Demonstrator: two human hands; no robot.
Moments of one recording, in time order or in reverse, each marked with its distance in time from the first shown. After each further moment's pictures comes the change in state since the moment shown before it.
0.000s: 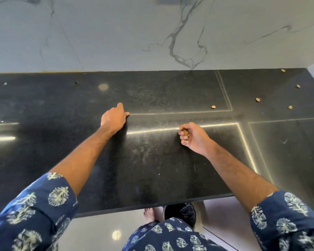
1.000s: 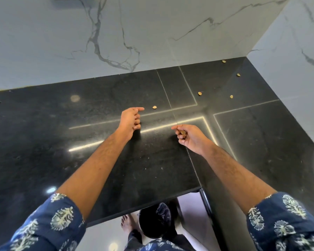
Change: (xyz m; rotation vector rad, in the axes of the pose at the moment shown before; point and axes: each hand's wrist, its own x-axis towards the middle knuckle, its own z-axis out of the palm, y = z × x) left_hand -0.012 0.290 0.066 -1.466 -0.293 -0.257; right_hand -0.064 -0.064 -0.194 -0.003 0.172 -0.122
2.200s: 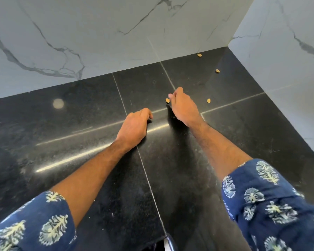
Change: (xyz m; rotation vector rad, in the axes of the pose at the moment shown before) left_hand 0.083 -0.044 0.167 1.305 -0.169 0.986; right_hand 0.129 -0.130 -0.118 -1.213 0.531 -0.562
